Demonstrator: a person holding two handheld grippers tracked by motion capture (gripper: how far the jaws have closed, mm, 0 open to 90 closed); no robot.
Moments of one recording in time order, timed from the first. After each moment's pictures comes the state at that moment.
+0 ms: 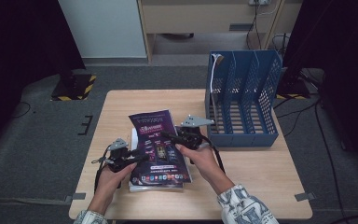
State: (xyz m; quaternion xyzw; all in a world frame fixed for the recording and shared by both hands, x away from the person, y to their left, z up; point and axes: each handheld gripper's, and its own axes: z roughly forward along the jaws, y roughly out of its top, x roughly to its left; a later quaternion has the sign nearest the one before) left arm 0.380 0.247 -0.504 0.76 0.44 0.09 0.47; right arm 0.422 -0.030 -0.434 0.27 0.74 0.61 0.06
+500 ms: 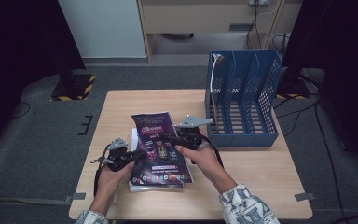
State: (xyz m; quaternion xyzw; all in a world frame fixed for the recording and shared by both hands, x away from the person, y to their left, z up) left arm 0.379 0.248 -0.499 0.76 0.45 0.10 0.46; right arm 0.421 -0.029 -0.430 0.25 0.76 0.60 0.06
